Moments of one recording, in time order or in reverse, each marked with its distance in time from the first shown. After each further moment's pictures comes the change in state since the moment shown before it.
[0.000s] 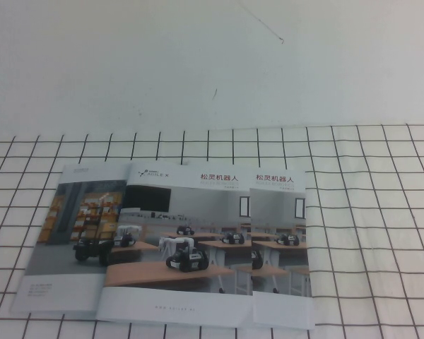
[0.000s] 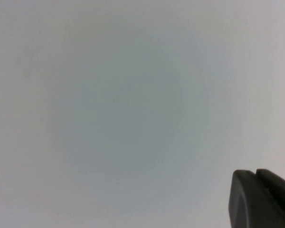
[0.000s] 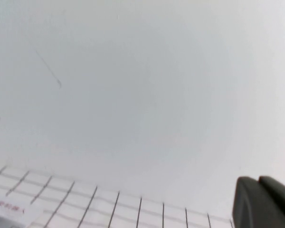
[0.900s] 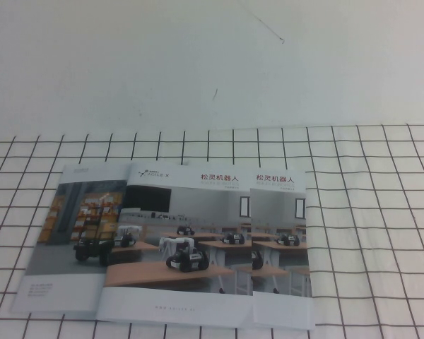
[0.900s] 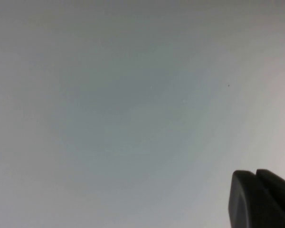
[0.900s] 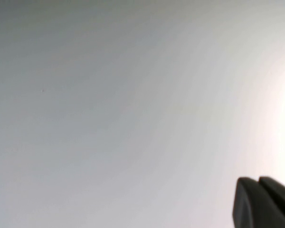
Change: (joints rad) right arm 0.000 0.010 -0.327 0.366 -0.457 0.019; left arm 0.000 0.028 -0.437 -0.063 -0.011 0.123
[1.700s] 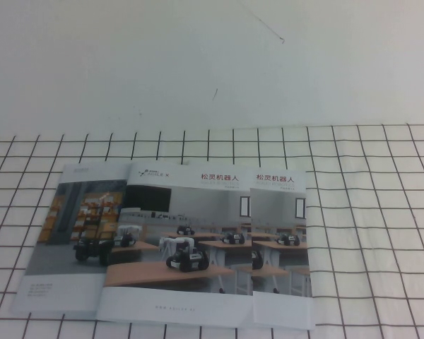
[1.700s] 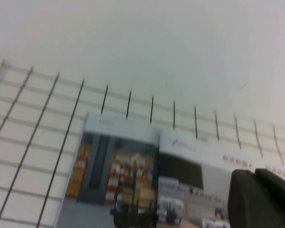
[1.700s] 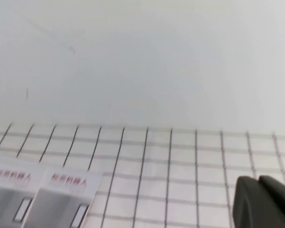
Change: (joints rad) right arm 0.000 0.880 -0.548 -0.003 0.930 -0.130; left arm 0.000 0.710 -0.416 -0.167 1.038 0.005
